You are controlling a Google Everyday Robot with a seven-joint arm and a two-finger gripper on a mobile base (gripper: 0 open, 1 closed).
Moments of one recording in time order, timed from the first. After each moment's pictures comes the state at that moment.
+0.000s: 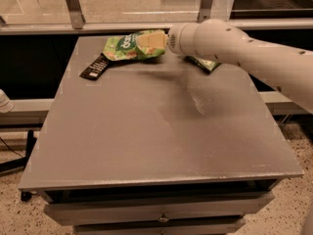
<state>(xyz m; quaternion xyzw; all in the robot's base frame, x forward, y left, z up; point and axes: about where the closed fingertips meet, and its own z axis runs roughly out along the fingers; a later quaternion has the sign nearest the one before) 0.769 -0.028 0.903 -0.16 0.80 0.19 0.55</state>
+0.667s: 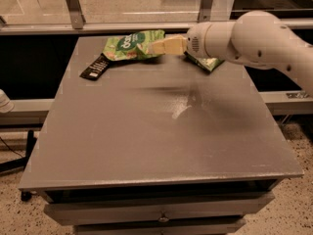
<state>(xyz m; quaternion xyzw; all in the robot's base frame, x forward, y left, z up) 0.704 -0.058 0.931 -0.25 0.77 0.21 0.54</state>
